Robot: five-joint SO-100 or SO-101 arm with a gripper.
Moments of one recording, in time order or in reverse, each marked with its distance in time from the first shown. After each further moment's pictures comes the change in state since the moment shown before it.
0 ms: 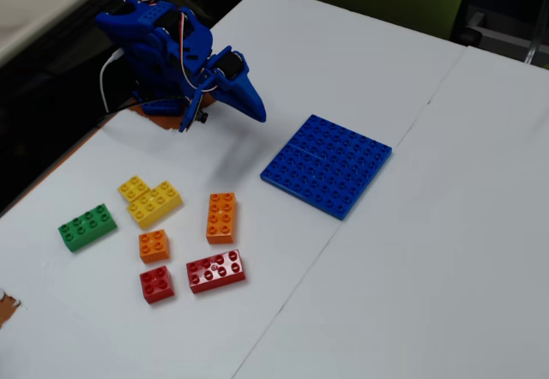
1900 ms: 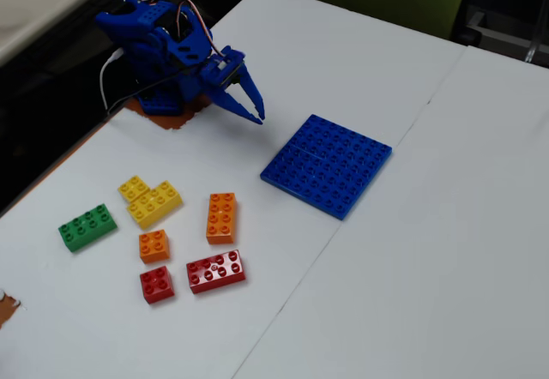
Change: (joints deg) arm 0.1 0.0 0.0 -0.9 -69.3
